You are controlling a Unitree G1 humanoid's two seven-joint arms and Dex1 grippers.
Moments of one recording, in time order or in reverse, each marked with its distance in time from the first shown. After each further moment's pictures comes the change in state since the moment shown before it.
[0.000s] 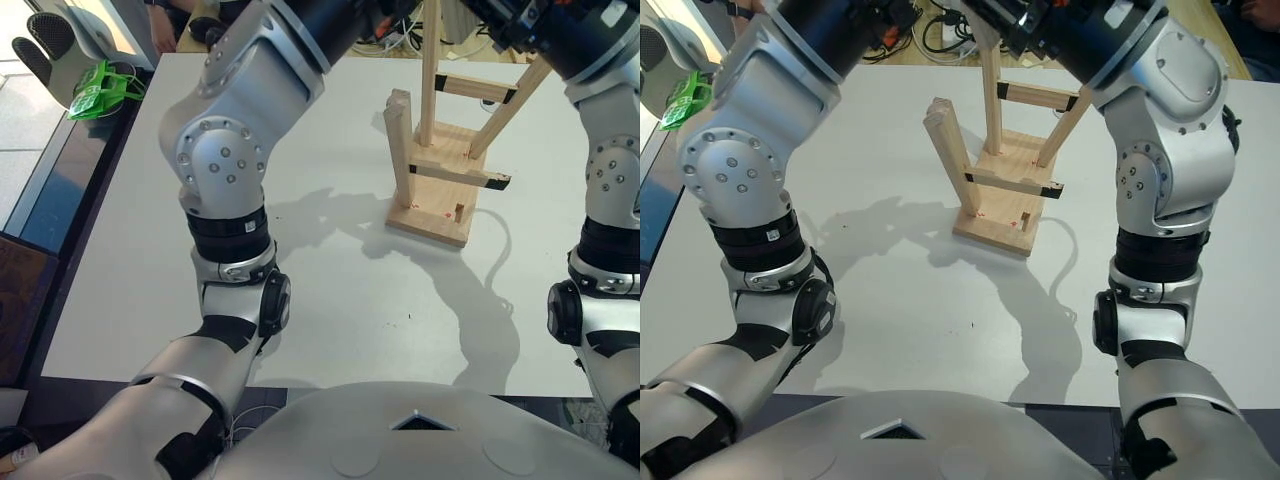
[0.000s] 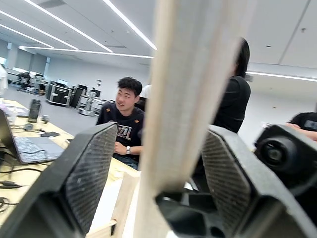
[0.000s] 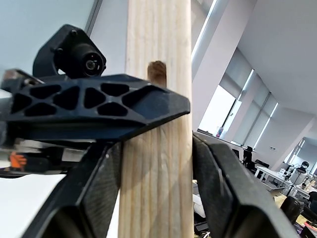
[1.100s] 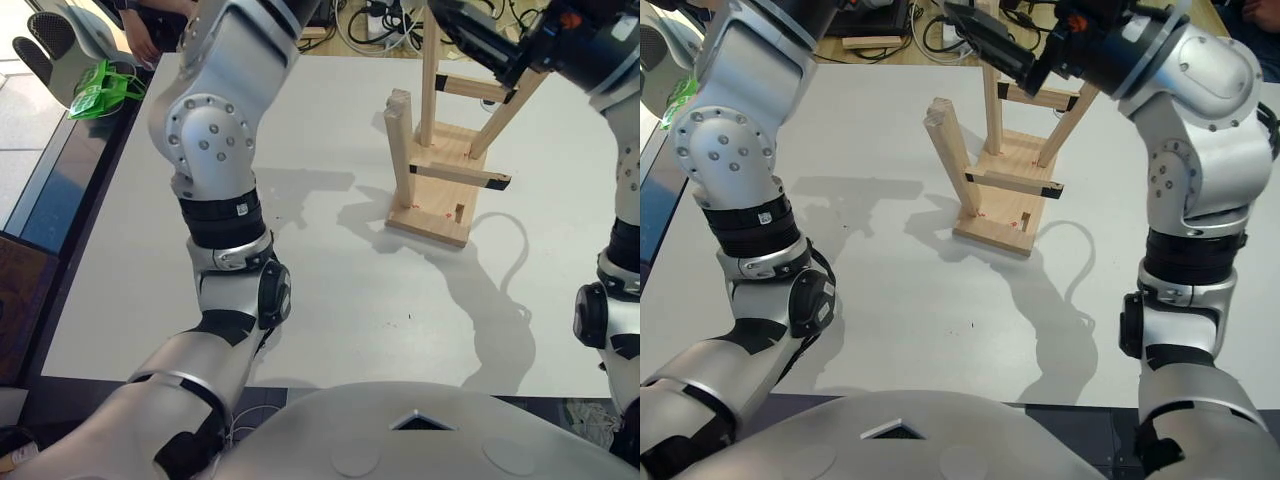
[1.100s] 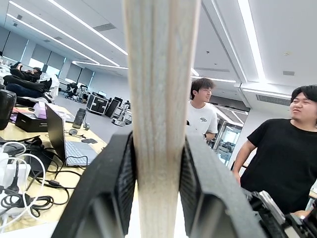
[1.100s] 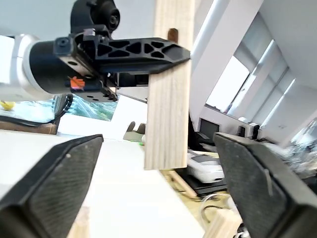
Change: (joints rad) left arm -0.066 0.071 0.083 0.129 0.040 -0.058 -0.010; right arm 0.003 -0.166 -0.069 0.033 0.107 0.185 0.149
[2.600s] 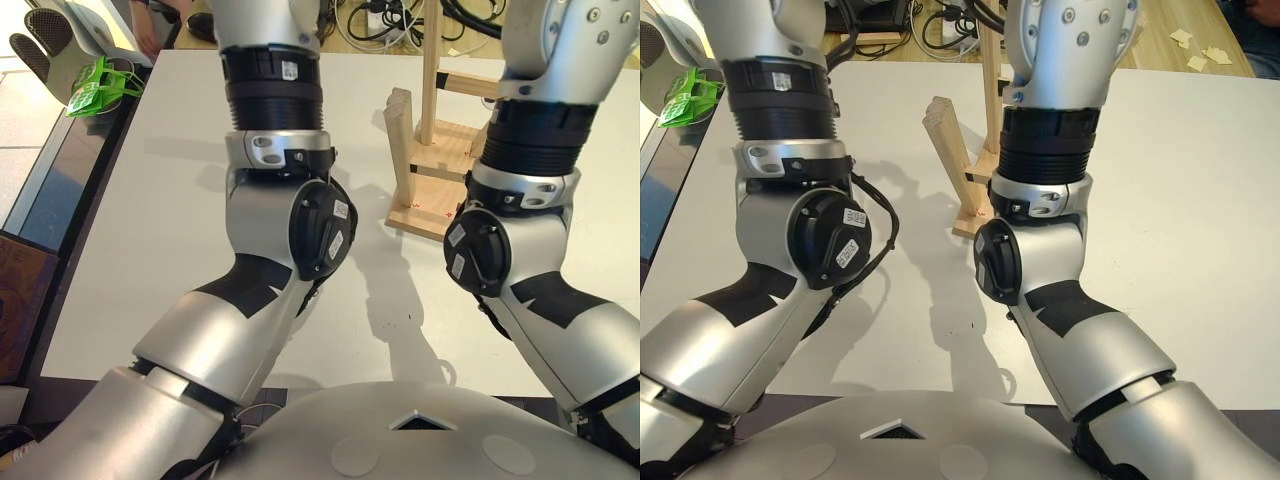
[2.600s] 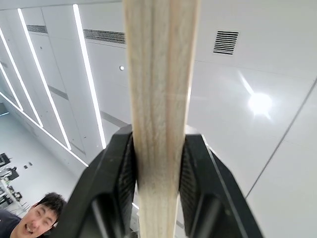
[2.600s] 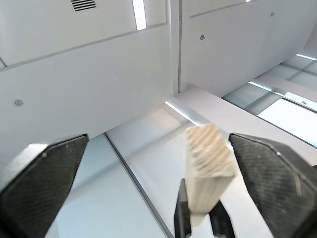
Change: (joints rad) left arm -0.503 -0.297 0.309 0.604 -0.414 -0.593 0.010; right arm -0.533 0.732 -0.203 0.352 0.743 -0.296 -0.829
